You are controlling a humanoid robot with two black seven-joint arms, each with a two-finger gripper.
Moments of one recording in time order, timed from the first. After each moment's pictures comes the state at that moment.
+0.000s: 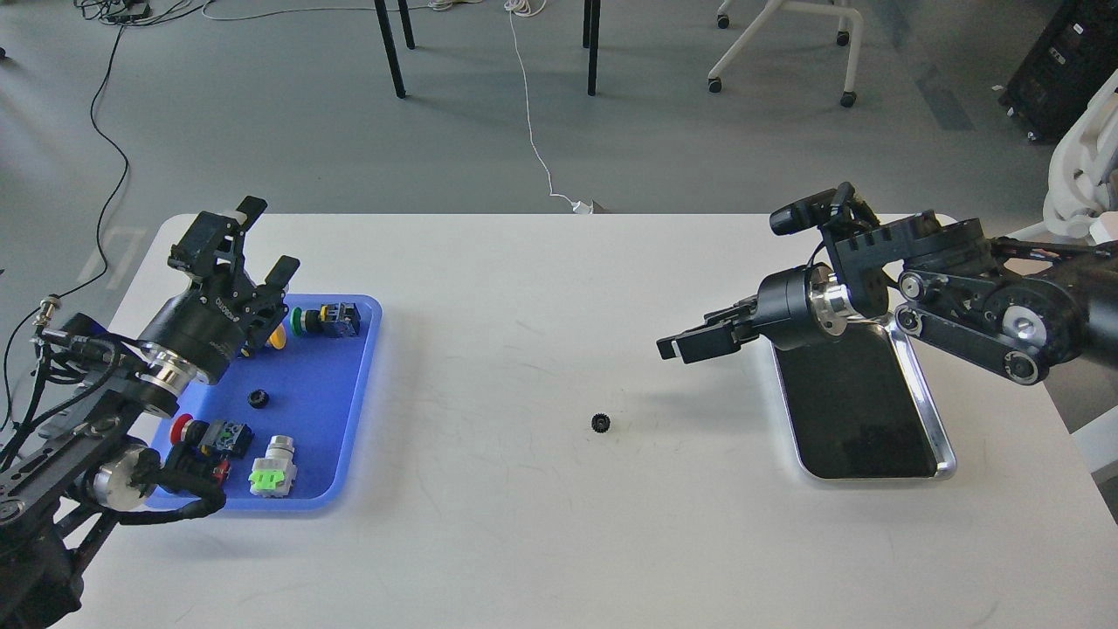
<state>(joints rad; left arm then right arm) -0.26 0.49 -1.05 -1.11 0.72 -0.24 -0.49 1.25 -0.43 -0.24 0.98 -1.51 0.36 0.49</state>
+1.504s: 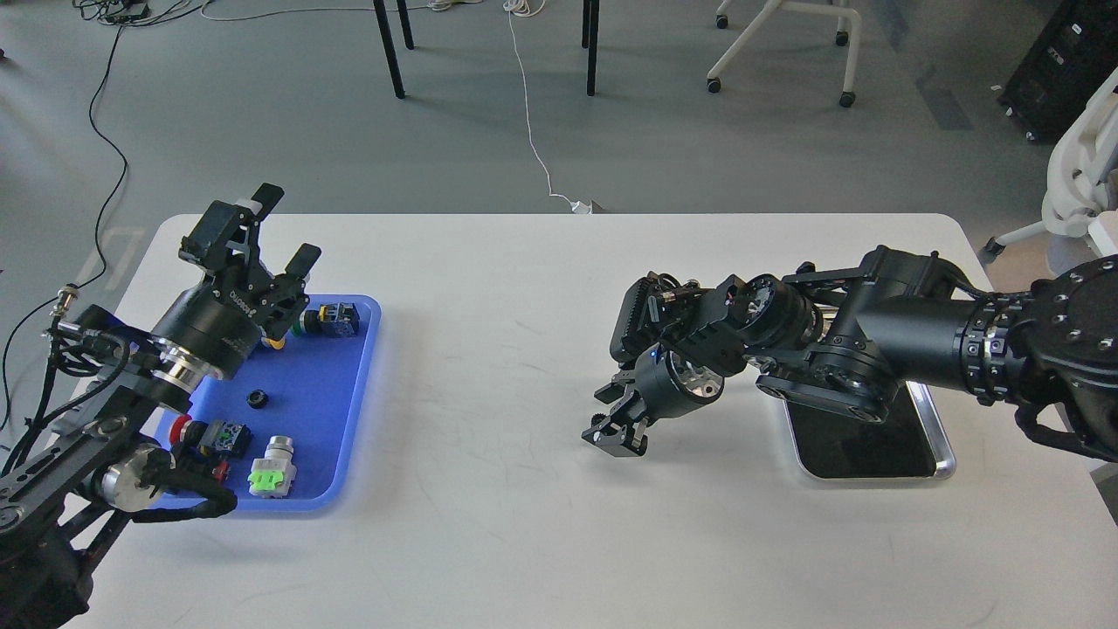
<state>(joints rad) -0.24 0.49 -1.05 -1.20 0.72 -0.24 -0.49 1.30 -0.09 -0.49 0.88 -1.69 0.19 0.49</state>
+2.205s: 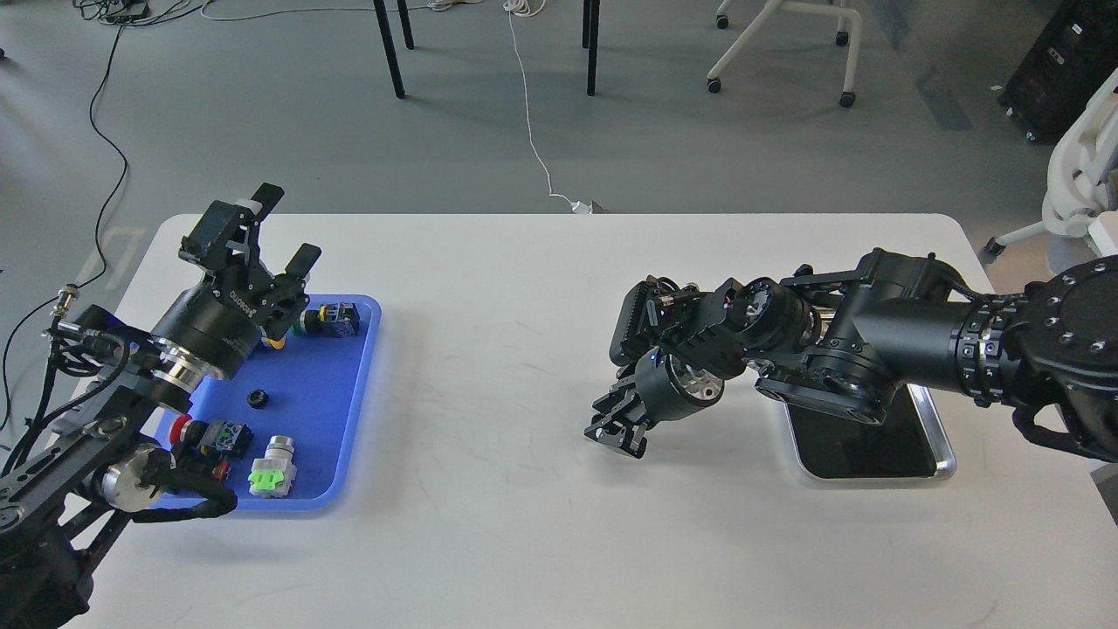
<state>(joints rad) -0.24 0.49 -1.05 -1.20 0.72 -0.24 -0.49 1.30 -0.08 -0.50 0.87 -1.69 0.19 0.49</state>
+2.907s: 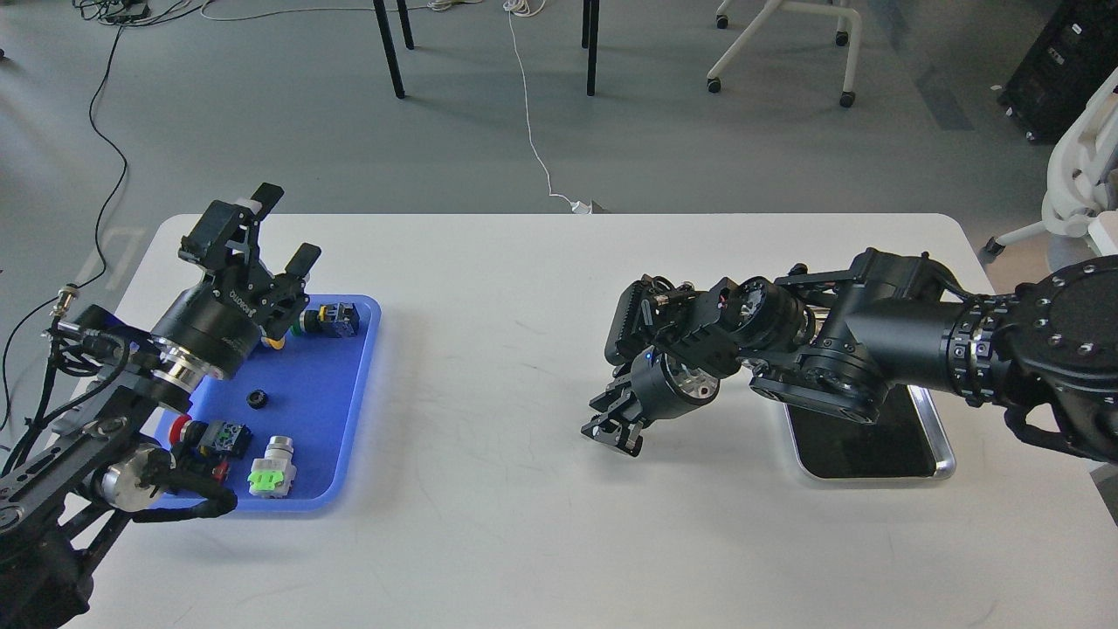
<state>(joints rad) -0.24 0.49 -1.05 -1.20 0.72 -0.24 -0.49 1.30 -0.06 -0.51 0.85 -1.68 0.19 0.49</state>
